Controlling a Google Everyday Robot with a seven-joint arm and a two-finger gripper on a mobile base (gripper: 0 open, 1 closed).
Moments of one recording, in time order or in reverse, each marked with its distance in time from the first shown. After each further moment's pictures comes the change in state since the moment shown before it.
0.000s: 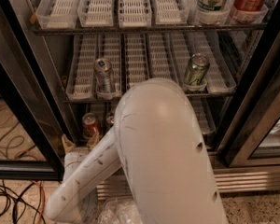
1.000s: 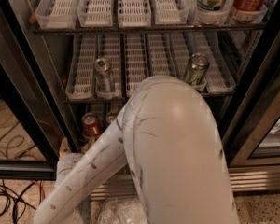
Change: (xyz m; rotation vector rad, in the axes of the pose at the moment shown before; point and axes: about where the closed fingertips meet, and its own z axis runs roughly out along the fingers) arm -0.007 0.017 -0.039 -0.009 0.063 0.052
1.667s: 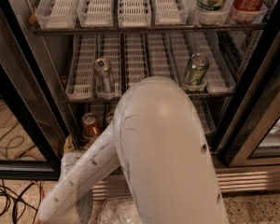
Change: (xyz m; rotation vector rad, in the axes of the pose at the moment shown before) arm 0.009 -0.010 0.024 0.032 -0.009 -0.024
